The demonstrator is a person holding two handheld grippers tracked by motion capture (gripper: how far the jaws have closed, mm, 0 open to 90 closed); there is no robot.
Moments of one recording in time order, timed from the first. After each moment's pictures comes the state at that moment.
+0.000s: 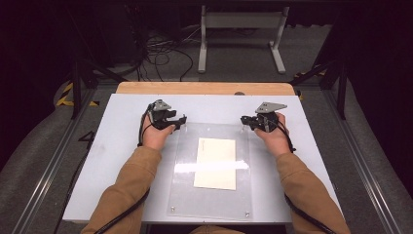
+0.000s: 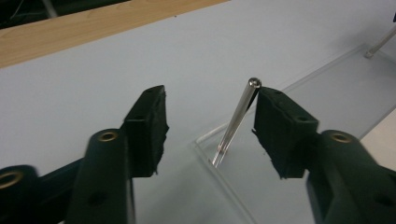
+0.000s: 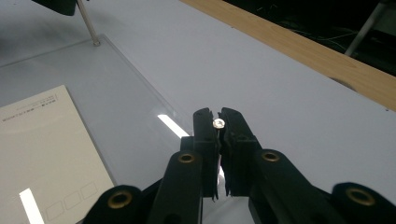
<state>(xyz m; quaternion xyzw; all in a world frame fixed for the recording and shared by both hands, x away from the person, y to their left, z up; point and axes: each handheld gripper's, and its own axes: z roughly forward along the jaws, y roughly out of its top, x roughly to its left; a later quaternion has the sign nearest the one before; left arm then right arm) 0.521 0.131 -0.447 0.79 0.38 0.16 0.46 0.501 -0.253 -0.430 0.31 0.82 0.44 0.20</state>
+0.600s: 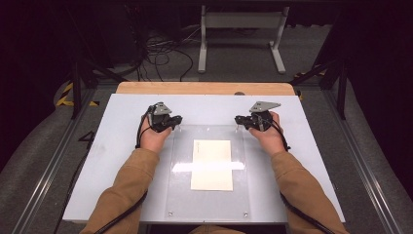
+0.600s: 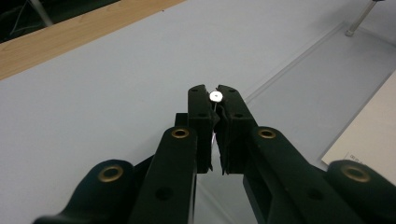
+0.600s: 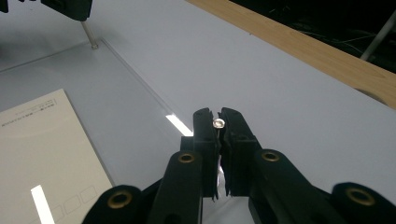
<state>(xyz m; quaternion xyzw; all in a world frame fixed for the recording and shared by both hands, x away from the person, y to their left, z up) 0.508 0.137 -0.443 0.81 0.33 0.18 0.44 0.507 -0.237 -0.431 0.30 0.82 0.45 0.19</state>
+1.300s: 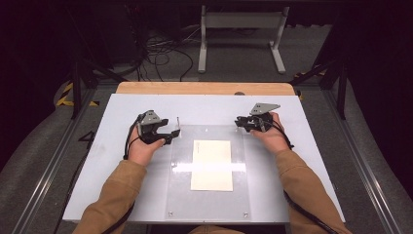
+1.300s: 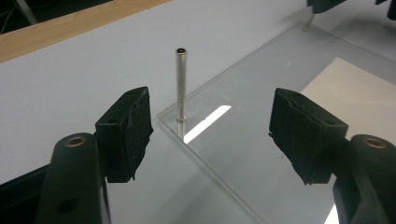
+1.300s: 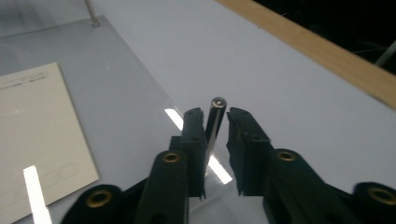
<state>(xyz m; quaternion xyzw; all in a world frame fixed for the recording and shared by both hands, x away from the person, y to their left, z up) 0.460 0.163 -0.436 0.81 0.31 0.17 0.47 0.514 -0.244 -0.443 0.26 0.84 0.44 0.18</state>
